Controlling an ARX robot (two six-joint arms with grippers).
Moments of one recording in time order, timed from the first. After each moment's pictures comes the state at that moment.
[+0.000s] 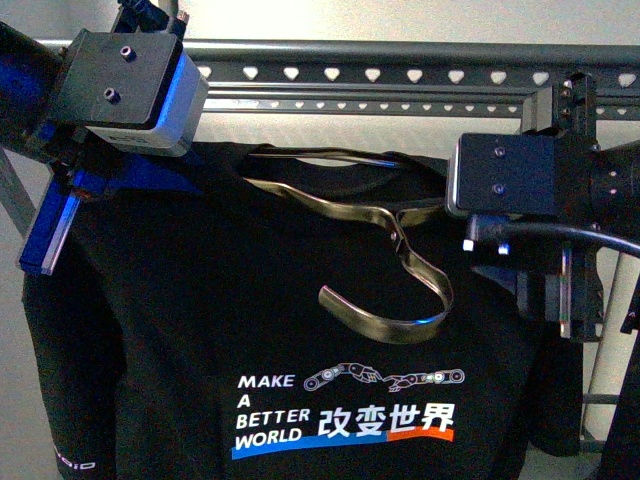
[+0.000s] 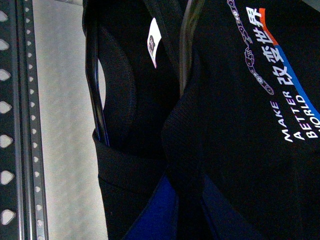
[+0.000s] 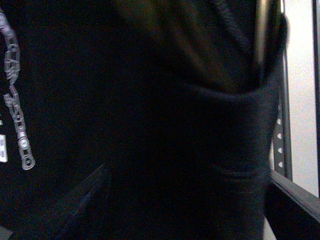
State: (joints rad) left arm -0.08 1.59 1.35 -0.26 0.65 1.79; right arm 0.17 1.59 1.04 0.30 -0.27 -1.41
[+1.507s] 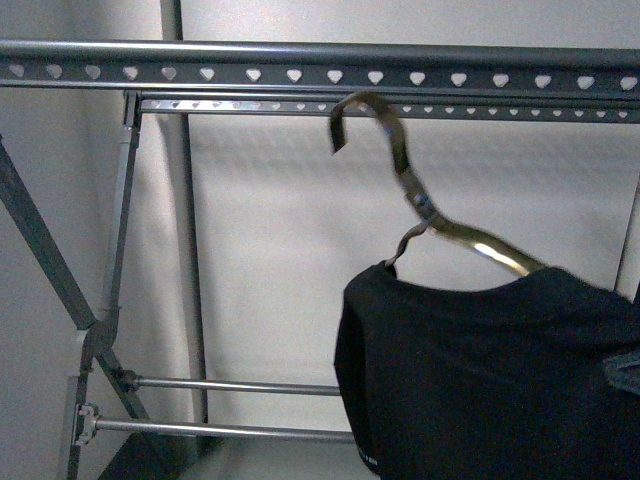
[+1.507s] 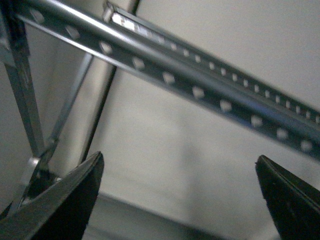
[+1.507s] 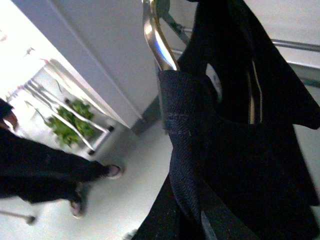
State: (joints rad) left arm 0.11 1.47 1.27 0.30 0.06 -0.36; right arm 0.07 1.04 0.67 -0.13 -0.64 0.06
